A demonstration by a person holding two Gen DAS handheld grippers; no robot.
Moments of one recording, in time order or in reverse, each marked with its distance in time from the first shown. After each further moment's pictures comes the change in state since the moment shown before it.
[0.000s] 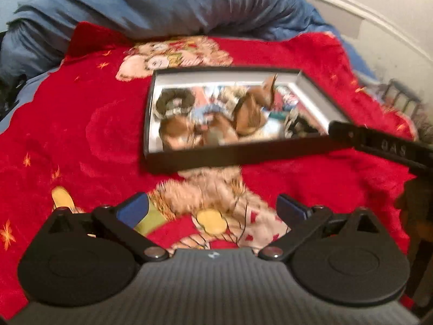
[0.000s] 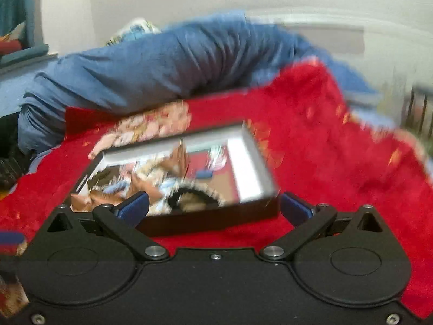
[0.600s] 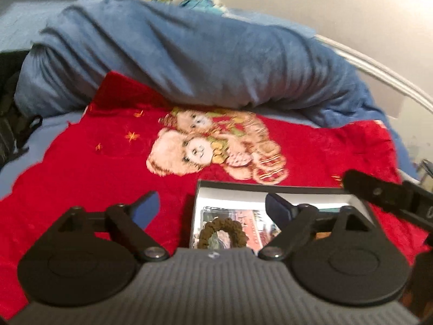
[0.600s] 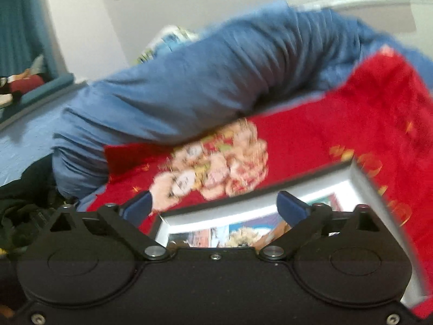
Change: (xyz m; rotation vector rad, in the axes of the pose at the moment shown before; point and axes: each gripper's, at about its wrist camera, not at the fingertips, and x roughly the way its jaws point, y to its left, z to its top) left arm 0.033 0.068 0.130 -0.160 -0.229 0.047; right arm 0.075 0.060 0.102 0.063 -0.081 0.219
